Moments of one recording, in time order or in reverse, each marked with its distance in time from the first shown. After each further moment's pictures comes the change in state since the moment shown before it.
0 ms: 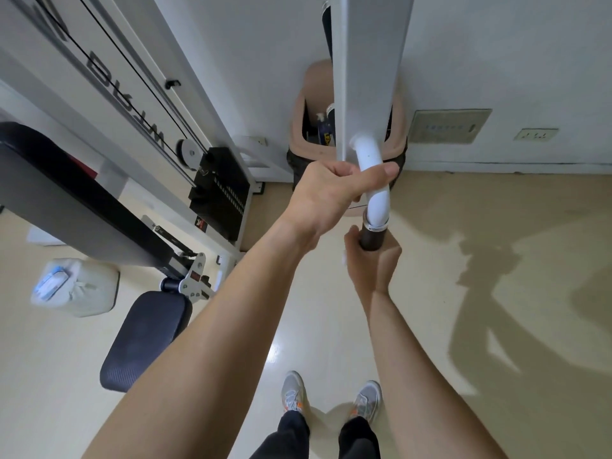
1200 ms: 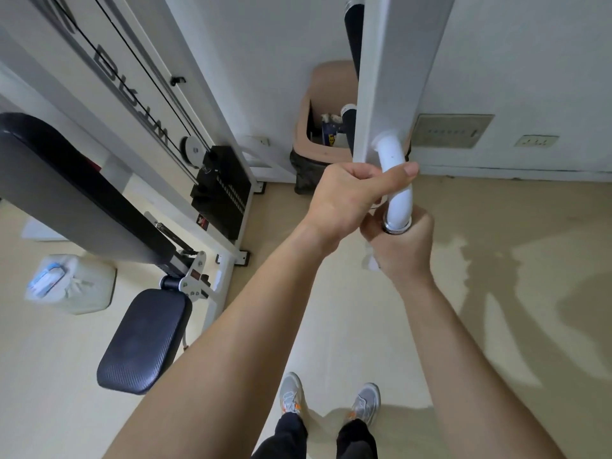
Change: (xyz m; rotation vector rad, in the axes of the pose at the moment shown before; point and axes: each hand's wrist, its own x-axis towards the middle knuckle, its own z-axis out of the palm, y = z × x) left_hand -0.003 -0.009 0.004 -0.127 -0.029 0.044; right_hand -0.006 -0.075 -0.021 0.088 -0.211 -0.225
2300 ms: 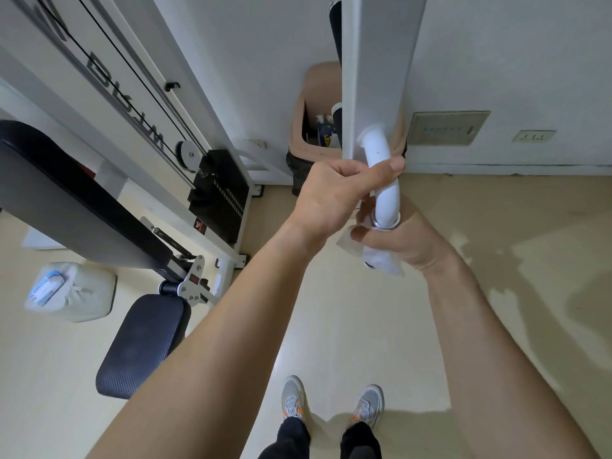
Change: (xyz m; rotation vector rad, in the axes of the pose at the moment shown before) left_hand -0.002 -0.003 0.000 -0.004 0.004 0.058; right_hand 0.025 0.000 -0.032 -0.013 -0.585 0.094
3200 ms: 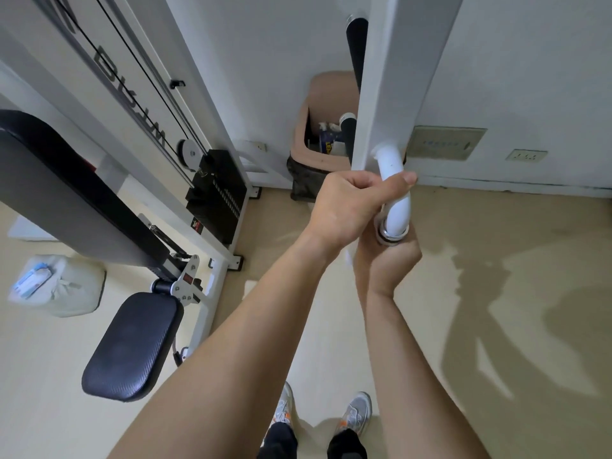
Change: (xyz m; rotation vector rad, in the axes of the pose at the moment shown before) left_hand 0.002 0.003 0.002 -0.032 0.030 -0.009; right_hand 0.012 0.030 0.074 0.093 0.992 -0.038
